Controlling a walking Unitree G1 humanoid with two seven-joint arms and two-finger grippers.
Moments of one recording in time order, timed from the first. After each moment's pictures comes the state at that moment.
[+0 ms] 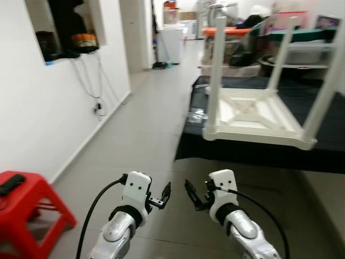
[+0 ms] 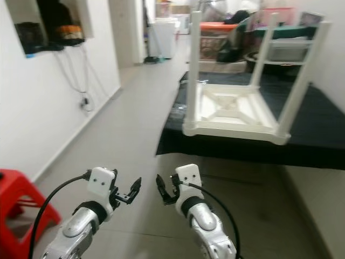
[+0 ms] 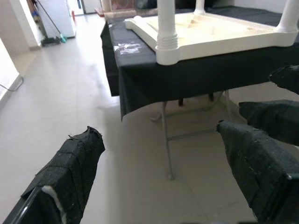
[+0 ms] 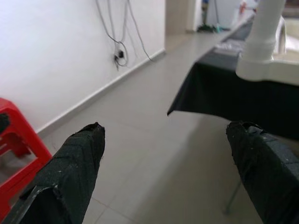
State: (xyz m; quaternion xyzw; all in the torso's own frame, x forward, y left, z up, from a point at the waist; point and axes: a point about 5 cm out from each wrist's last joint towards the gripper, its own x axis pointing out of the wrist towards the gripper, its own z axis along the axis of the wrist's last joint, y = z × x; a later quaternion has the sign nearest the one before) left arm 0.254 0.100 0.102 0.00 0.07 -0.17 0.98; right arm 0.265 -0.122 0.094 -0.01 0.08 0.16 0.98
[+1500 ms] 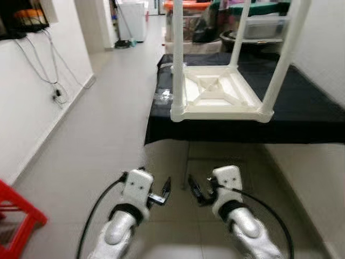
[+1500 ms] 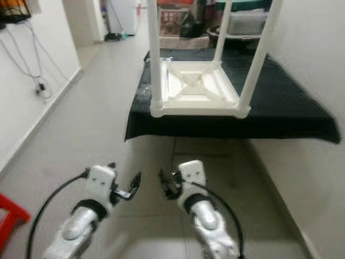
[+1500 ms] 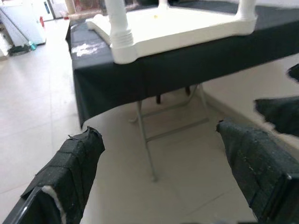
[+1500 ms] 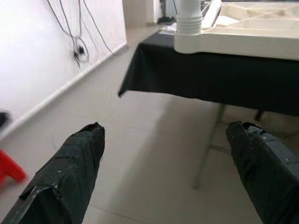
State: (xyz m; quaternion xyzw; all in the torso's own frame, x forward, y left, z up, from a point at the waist) left arm 0.249 0.106 0.113 0.03 0.03 -0.13 0.99; right arm 0.265 -0.114 0.107 -0.01 0.05 0.16 0.99
